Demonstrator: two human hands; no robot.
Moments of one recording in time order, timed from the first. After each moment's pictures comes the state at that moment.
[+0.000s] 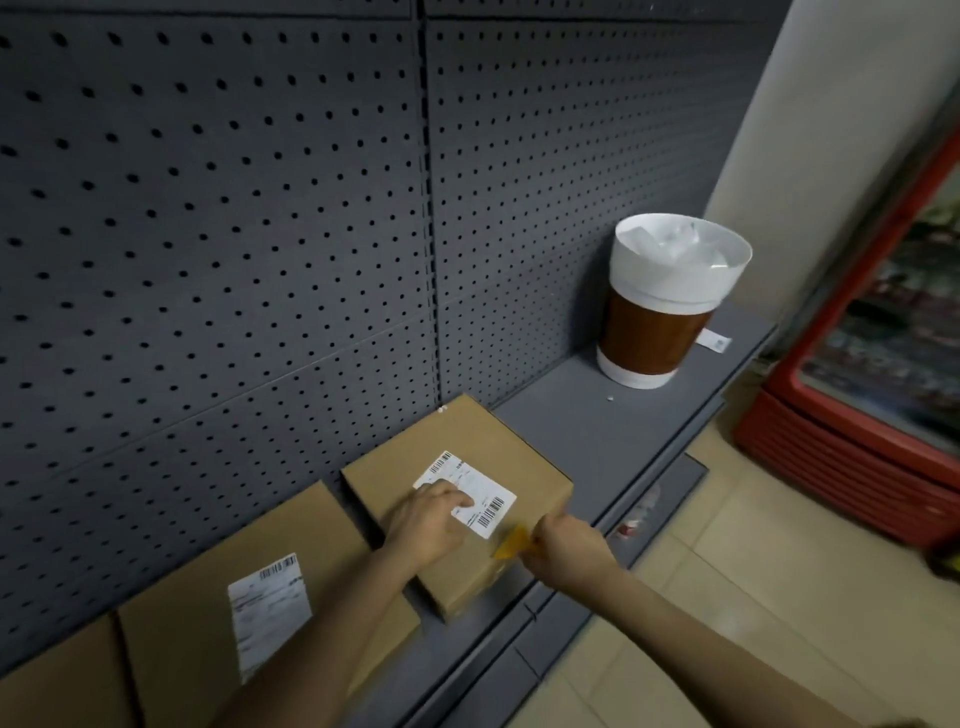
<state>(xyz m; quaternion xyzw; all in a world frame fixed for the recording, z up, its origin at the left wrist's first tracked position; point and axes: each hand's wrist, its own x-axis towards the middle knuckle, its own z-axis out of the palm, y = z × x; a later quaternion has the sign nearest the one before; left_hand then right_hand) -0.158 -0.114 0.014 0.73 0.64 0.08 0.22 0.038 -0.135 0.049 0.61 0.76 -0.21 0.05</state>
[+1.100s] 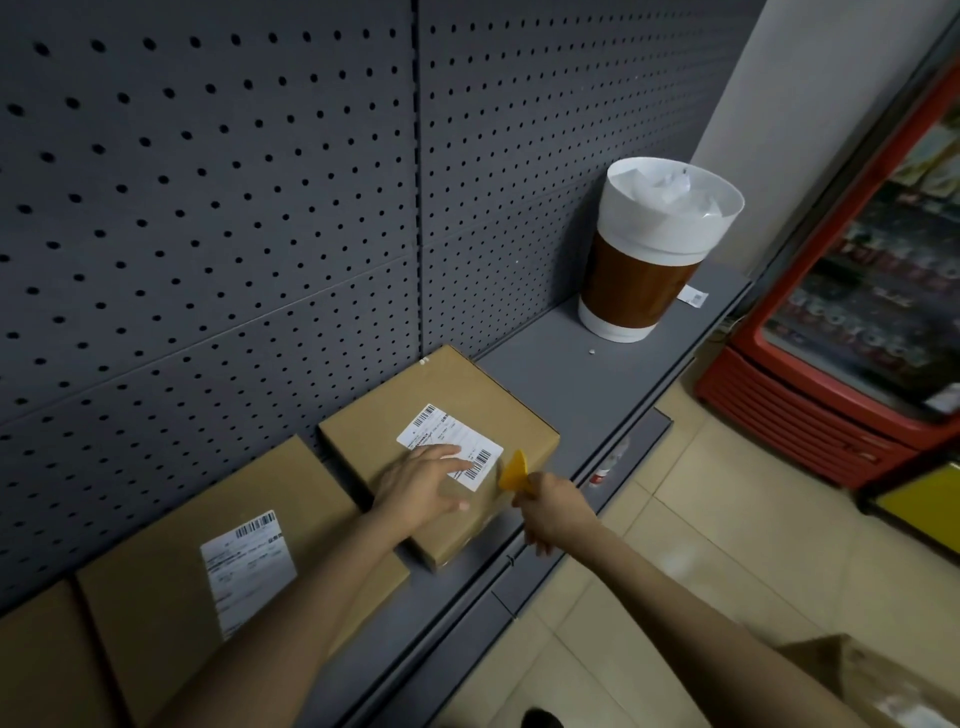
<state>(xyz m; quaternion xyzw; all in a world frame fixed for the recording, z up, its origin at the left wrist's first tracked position) -0.160 -0.118 0.002 0.75 0.61 0.08 0.24 0.024 -0.144 0.053 0.69 0.62 -0.38 -0.01</state>
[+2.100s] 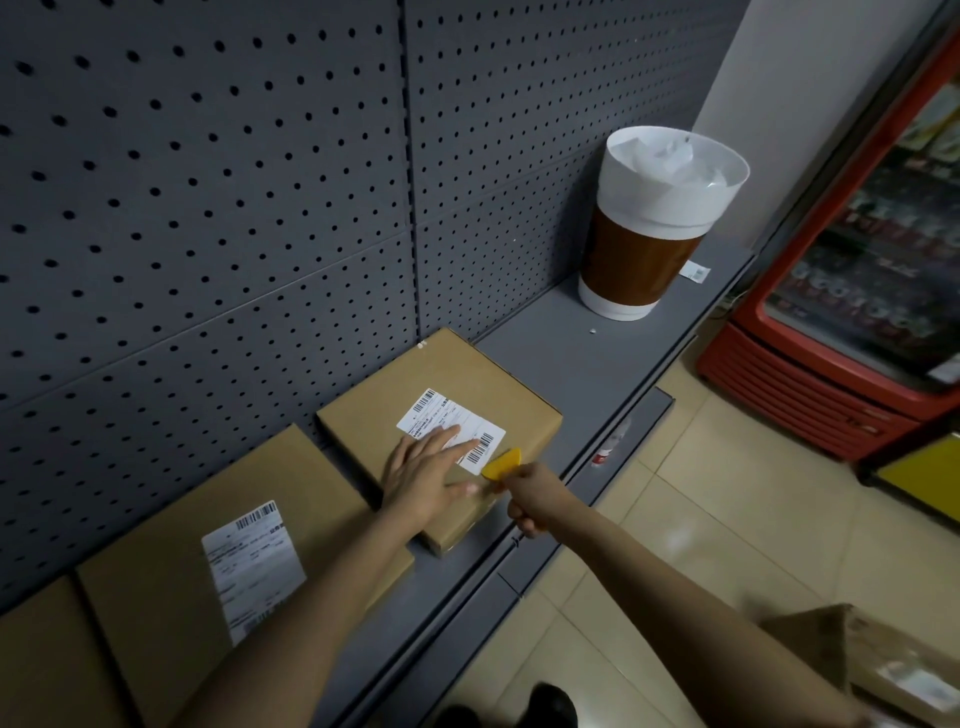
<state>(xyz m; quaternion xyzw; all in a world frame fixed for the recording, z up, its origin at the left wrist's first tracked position) -0.153 -0.125 -0.015 0.74 0.62 0.08 0.24 0.012 -0.141 0.032 0.66 0.46 -0.58 -0.14</state>
